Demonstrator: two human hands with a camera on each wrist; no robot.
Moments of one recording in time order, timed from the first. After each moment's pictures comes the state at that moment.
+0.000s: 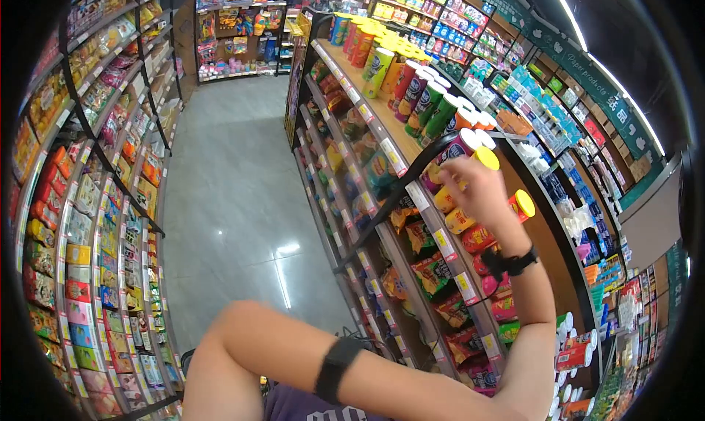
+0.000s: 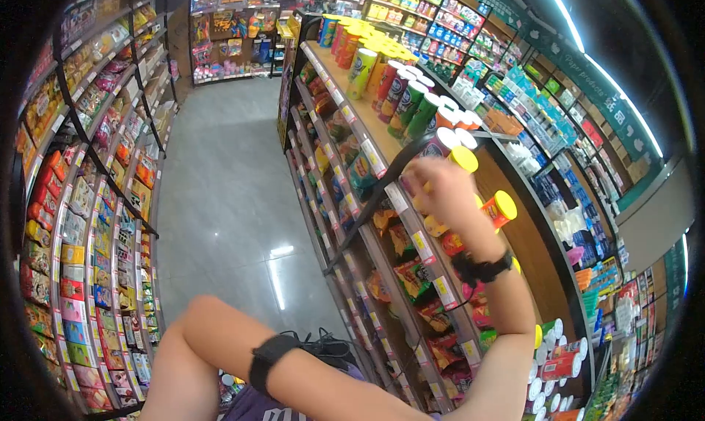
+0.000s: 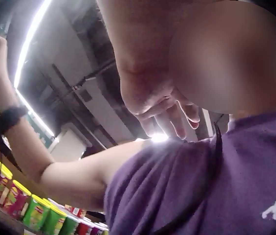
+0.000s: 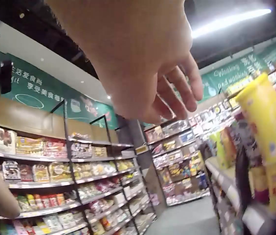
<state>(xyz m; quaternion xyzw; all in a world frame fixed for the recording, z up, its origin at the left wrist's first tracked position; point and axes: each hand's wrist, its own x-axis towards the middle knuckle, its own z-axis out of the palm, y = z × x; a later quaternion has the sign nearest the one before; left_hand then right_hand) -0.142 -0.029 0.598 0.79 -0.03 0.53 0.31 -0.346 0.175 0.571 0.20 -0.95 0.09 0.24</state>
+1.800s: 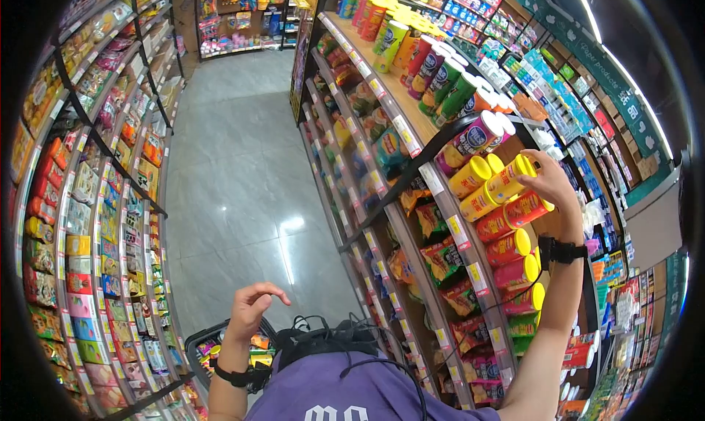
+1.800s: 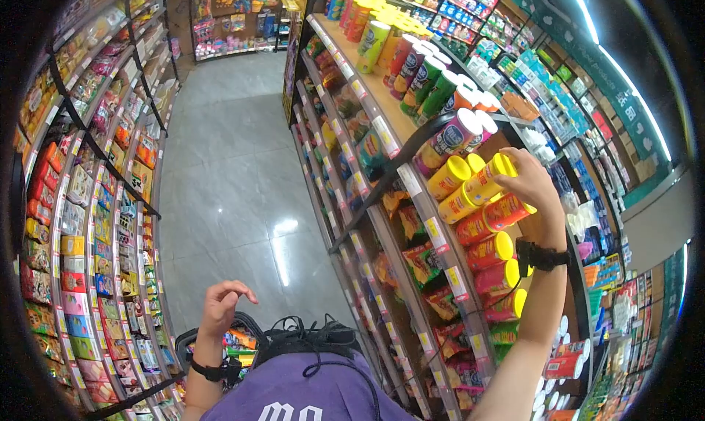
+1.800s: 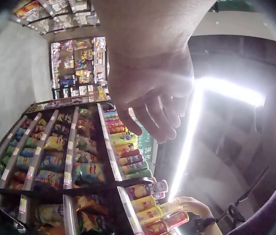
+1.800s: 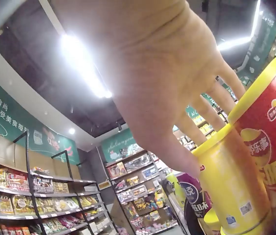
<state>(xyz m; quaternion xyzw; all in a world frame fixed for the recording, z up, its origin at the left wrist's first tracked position) -0.255 -0.254 0.309 0.16 0.50 0.84 0.11 -0.335 0.296 0.608 -0.07 -0.99 0.02 0.07</state>
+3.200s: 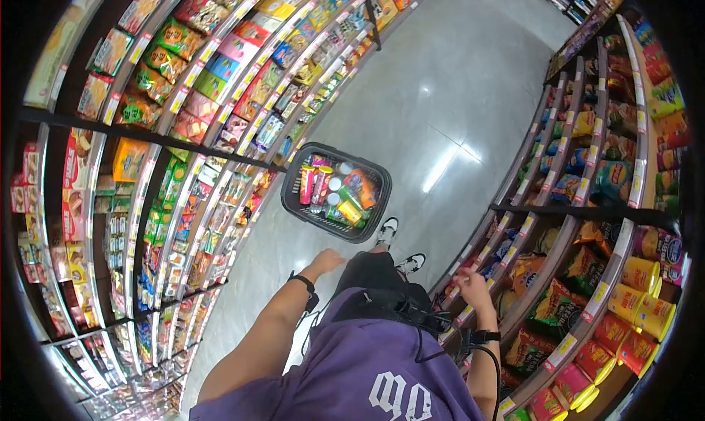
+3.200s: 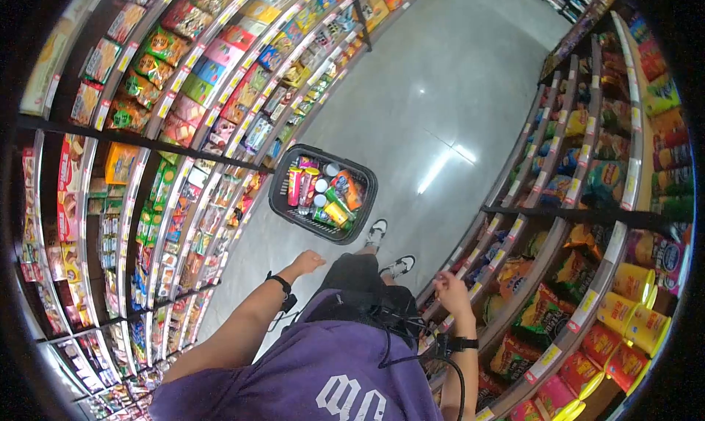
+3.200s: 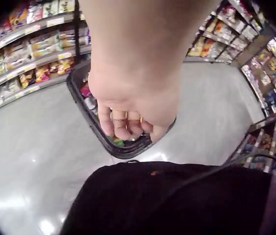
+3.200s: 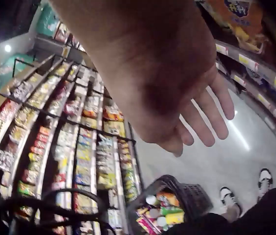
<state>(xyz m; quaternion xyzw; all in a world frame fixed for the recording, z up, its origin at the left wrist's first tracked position) 0.116 -0.254 0.000 -0.23 0.86 0.39 0.26 -0.192 0.136 0.135 0.16 -0.84 0.33 -0.40</state>
